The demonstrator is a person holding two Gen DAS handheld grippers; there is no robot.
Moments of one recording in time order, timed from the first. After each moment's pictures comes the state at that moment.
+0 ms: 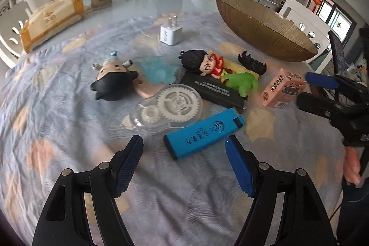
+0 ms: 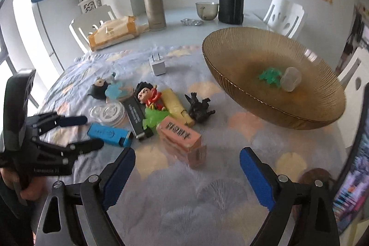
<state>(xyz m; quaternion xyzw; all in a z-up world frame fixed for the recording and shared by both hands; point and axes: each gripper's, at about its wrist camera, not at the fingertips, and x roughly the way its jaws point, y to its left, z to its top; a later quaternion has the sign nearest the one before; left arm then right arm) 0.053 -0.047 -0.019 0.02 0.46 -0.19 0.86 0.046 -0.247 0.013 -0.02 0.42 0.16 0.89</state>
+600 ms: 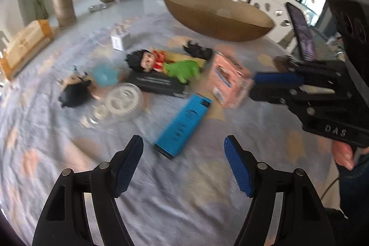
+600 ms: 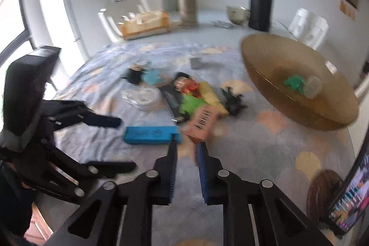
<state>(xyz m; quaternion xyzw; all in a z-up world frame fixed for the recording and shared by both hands) 0.021 -0.085 -0.004 0.08 0.45 -0.25 0.85 0.009 -0.235 0.016 -0.06 0.43 0.19 0.88</state>
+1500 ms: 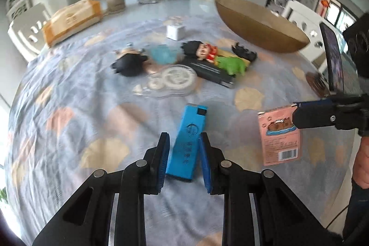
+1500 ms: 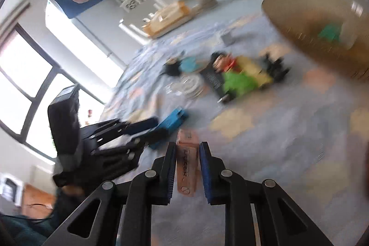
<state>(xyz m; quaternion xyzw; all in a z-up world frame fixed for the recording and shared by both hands) -0.010 -0.035 -0.006 0.03 0.44 -0.14 0.89 0.015 -0.243 0.010 0.13 0.49 0.34 0.79</state>
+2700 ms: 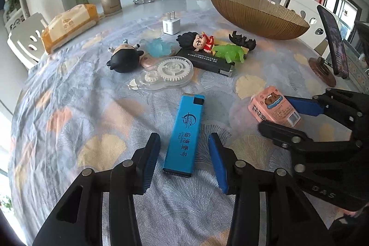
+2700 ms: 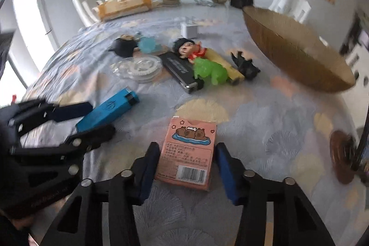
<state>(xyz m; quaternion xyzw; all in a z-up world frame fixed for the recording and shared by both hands) -0.009 -0.049 -0.018 0.07 0.44 -0.14 0.88 -0.019 -0.185 -0.016 -0.08 0.44 0.14 0.88</state>
